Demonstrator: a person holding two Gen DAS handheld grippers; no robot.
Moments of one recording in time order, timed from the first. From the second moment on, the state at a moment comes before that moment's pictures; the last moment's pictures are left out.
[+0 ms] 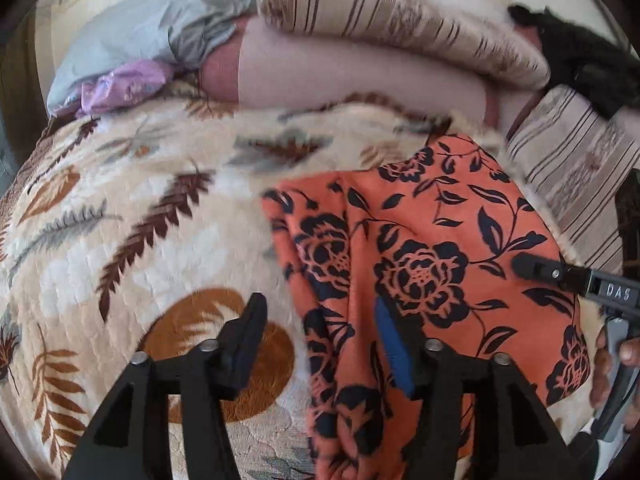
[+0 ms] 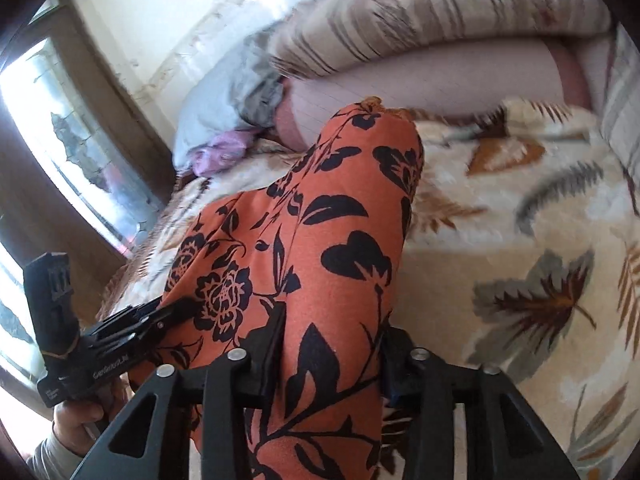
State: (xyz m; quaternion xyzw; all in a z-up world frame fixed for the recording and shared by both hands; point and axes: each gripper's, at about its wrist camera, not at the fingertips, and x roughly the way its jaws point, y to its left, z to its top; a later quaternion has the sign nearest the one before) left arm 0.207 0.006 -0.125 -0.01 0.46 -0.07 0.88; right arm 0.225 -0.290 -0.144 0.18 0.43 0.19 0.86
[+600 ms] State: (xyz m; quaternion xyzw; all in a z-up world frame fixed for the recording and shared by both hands) left arm 0.155 0.023 -0.147 -0.02 0.43 -0.03 0.90; right arm 0.195 -0.269 -0.168 0.17 0.41 0.22 0.87
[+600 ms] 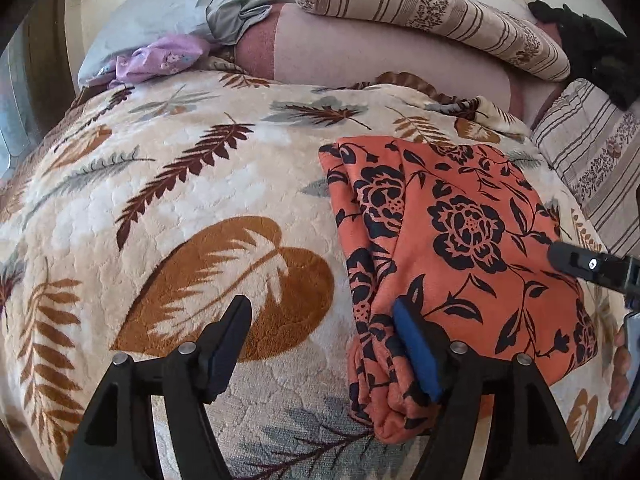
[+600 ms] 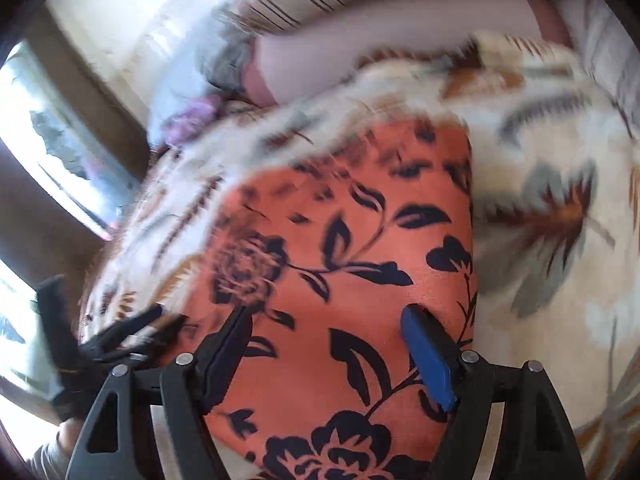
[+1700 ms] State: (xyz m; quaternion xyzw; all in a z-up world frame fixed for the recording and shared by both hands) left arm 0.103 0.020 -0.123 -0.03 0.42 -0.02 0.91; right arm 0.116 -0.251 -0.138 0.13 0.38 0.19 0.89
